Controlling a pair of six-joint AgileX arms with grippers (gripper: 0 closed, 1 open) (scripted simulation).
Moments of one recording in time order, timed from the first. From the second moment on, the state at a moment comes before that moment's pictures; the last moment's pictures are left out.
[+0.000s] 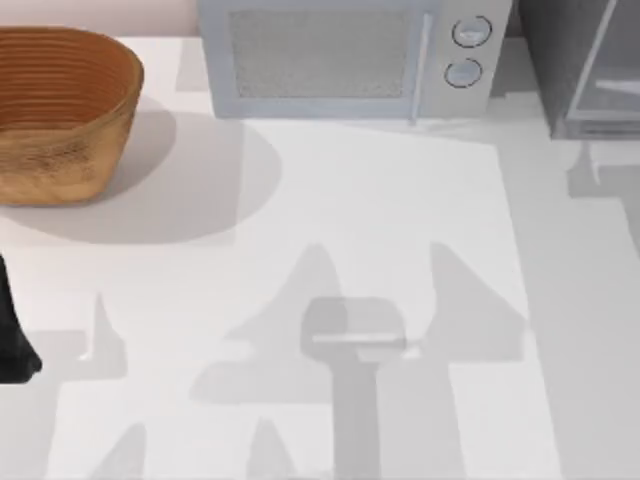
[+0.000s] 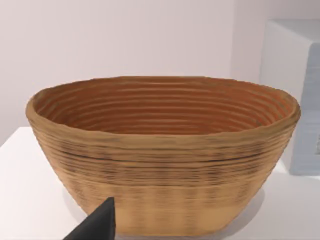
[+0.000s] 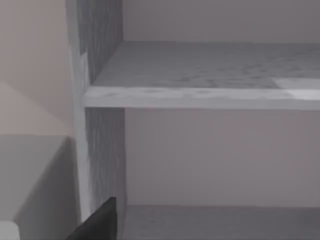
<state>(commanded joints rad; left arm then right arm) 0.00 0.00 0.00 0.00 0.00 0.00 -0.11 1.17 0.67 0.55 -0.10 0.01</state>
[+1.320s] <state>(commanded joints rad) 0.00 0.00 0.00 0.00 0.00 0.00 0.00 -0.01 0.01 -0.01 0.00 0.00</state>
